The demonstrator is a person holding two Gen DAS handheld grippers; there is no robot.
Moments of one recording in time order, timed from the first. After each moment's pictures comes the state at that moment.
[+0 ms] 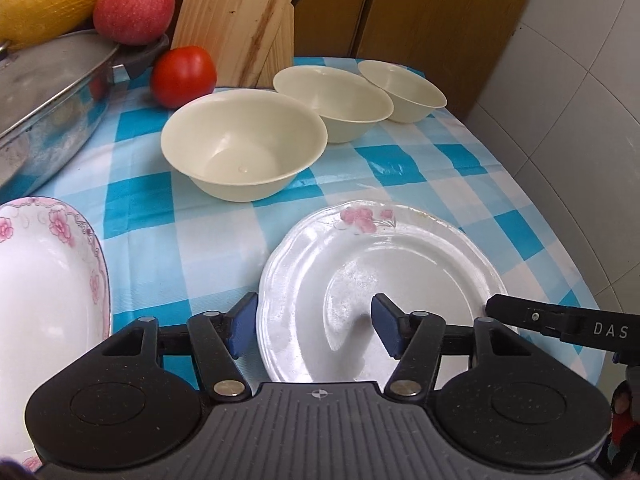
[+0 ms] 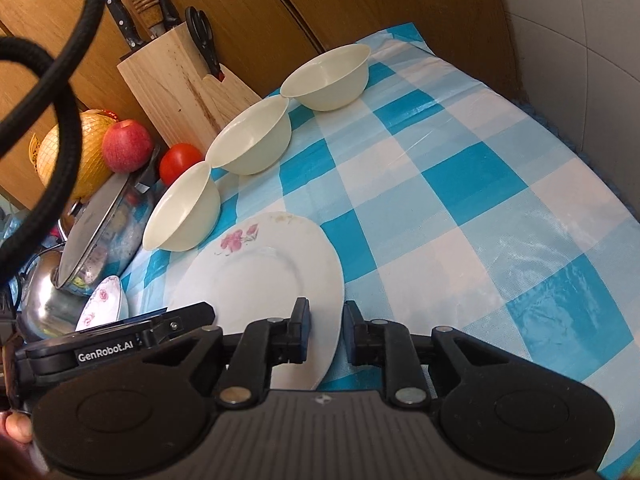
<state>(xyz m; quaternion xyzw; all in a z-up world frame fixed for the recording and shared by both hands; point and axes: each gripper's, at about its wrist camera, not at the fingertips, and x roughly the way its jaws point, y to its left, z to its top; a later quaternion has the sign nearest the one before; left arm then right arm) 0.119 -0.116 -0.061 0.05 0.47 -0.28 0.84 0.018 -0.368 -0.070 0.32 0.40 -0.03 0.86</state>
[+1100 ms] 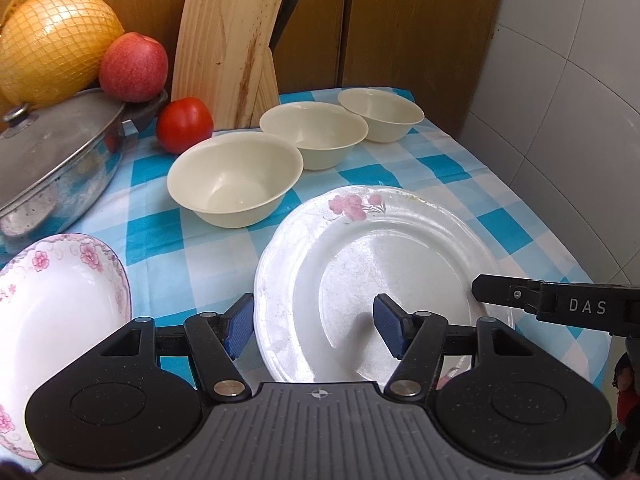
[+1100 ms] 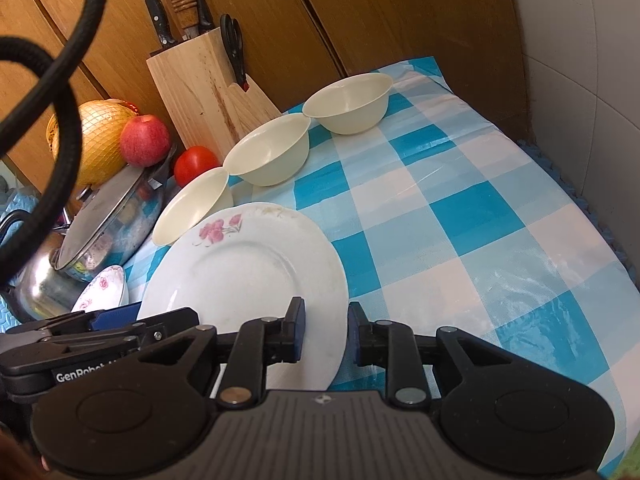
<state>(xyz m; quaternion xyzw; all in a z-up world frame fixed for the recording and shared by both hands) 0.080 -0.122 -0.038 0.10 0.41 -0.27 0.87 0.011 -0.360 -0.057 0.26 0.38 -0.02 0.89</state>
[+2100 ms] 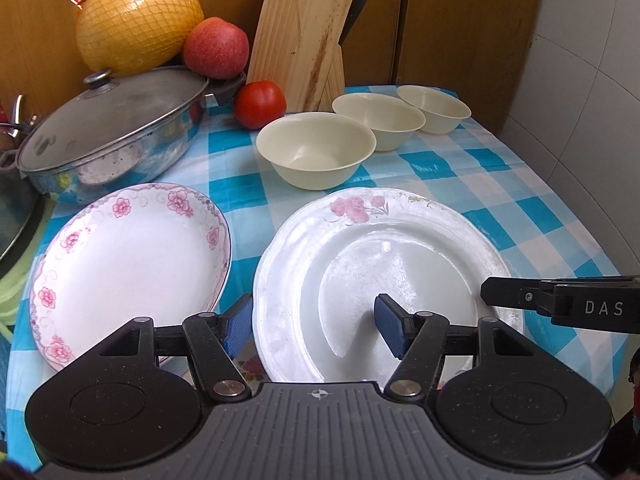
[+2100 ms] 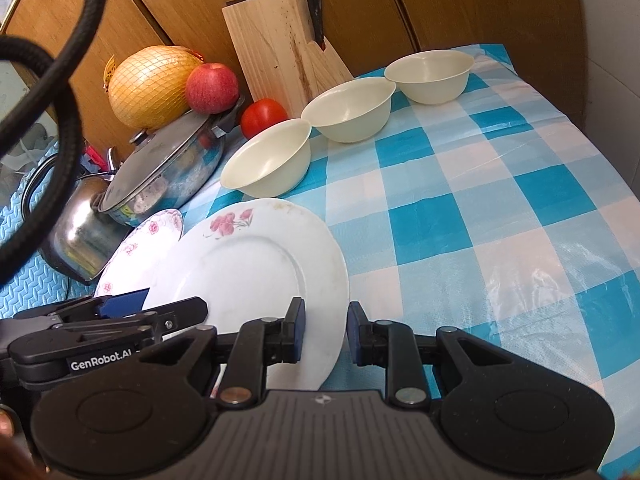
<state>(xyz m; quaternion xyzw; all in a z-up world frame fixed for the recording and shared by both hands) 0.053 -0.070 -0.031 0.09 0.41 -0.21 0.88 0.008 -0.312 -0.048 0.23 0.40 0.06 0.89</state>
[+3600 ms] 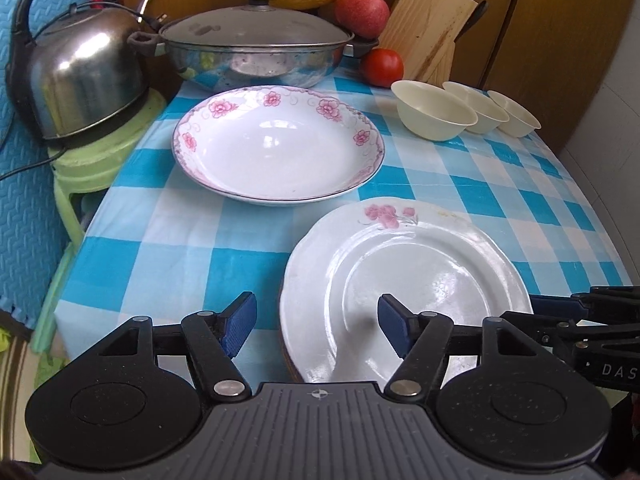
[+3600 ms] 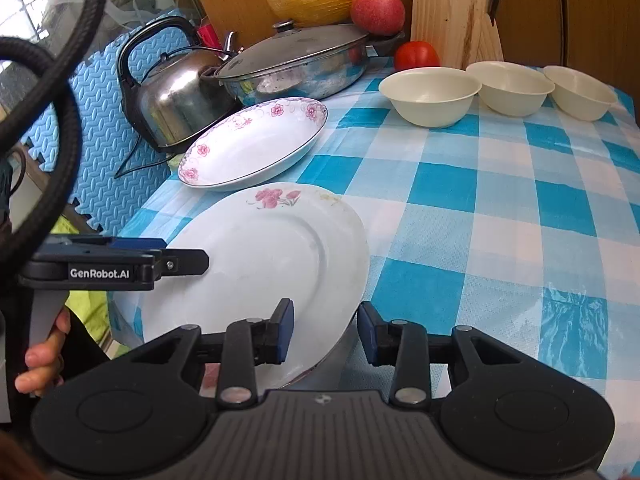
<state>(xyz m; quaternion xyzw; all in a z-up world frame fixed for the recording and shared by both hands) -0.004 0.041 -0.039 -0.01 0.45 -0.11 0.89 -0.024 -0.227 -0.047 0.09 0.43 0.20 0.88</state>
